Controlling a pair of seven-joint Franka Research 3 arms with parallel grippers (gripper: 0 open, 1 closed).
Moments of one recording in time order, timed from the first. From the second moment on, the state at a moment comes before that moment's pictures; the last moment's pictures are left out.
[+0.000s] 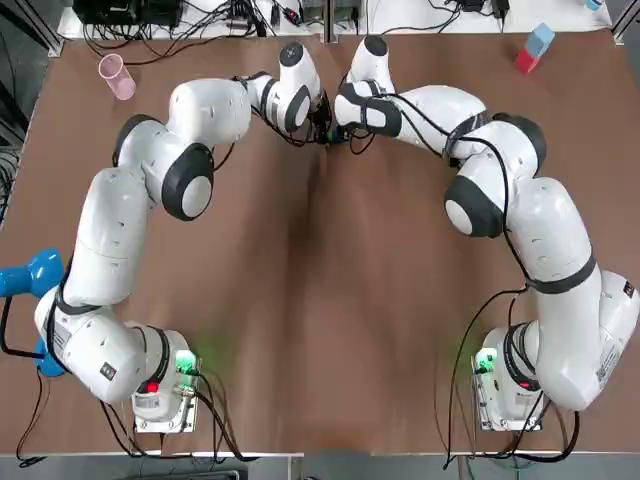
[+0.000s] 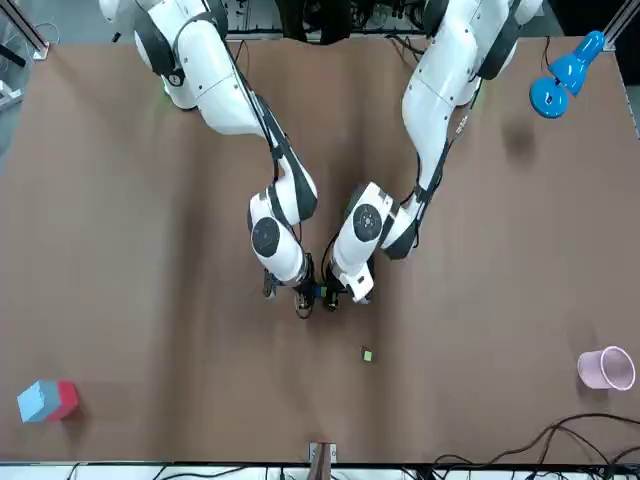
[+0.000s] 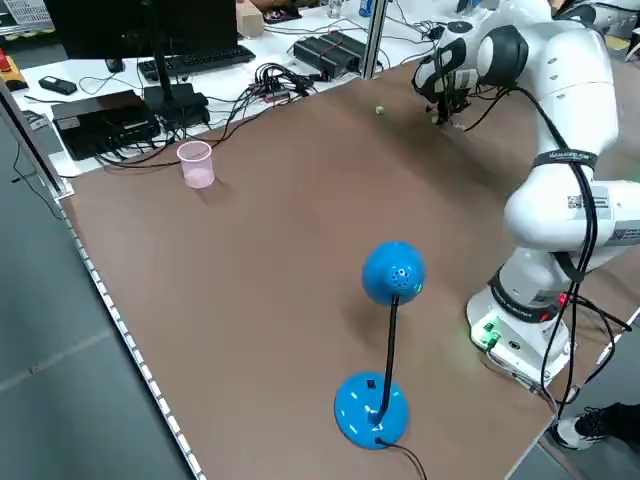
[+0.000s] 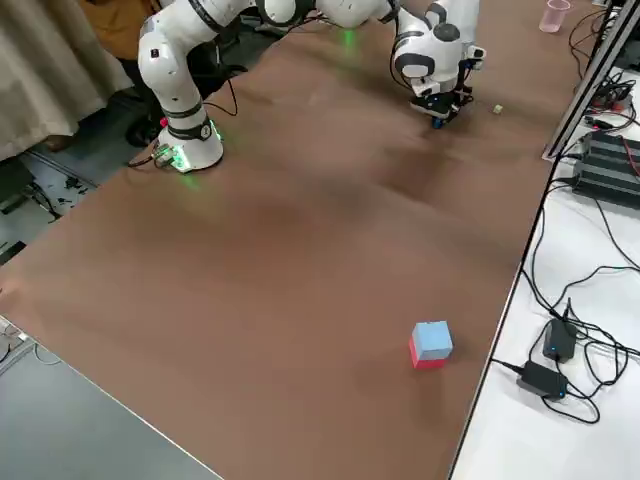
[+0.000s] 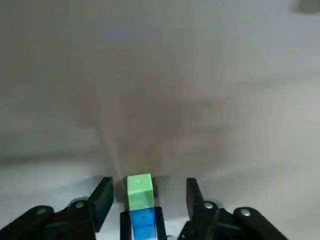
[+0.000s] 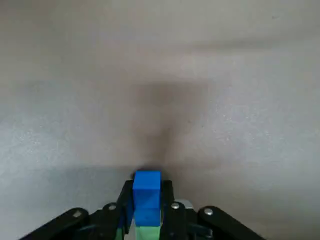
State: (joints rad) left arm -0.58 0.95 -0.12 -1.36 -0.09 2.61 -2.00; right arm 0.76 0.98 -0.17 -1.28 0.49 2.40 1.97
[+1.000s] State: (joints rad) left arm -0.61 0.96 -0.12 -1.36 -0.09 2.61 -2.00; right arm 0.77 0.97 -0.17 -1.28 0.47 2.40 1.97
